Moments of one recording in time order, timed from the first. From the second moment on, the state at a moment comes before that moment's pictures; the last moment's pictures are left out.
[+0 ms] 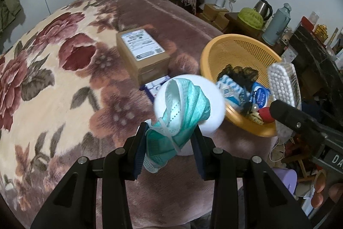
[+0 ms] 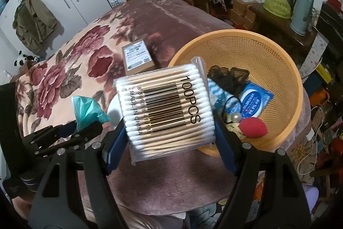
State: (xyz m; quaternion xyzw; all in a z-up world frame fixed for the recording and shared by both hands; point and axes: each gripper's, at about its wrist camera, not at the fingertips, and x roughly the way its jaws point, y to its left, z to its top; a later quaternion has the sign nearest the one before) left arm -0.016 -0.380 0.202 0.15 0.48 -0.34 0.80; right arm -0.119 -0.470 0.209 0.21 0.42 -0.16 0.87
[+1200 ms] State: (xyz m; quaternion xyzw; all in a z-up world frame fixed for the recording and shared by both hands) left arm -0.046 -0.521 0.208 0.17 0.47 -0.42 0.76; right arm -0.156 -0.574 0.208 0.29 0.38 -0.25 0.84
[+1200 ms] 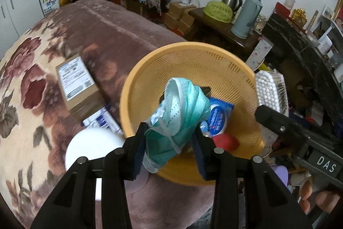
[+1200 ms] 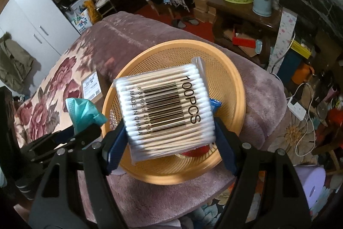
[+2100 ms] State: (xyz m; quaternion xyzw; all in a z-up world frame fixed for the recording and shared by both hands) left arm -0.066 -0.511 0.200 0.17 0.44 -0.44 0.76; right arm -0.180 -0.573 0.201 0.33 0.35 -0.27 0.83
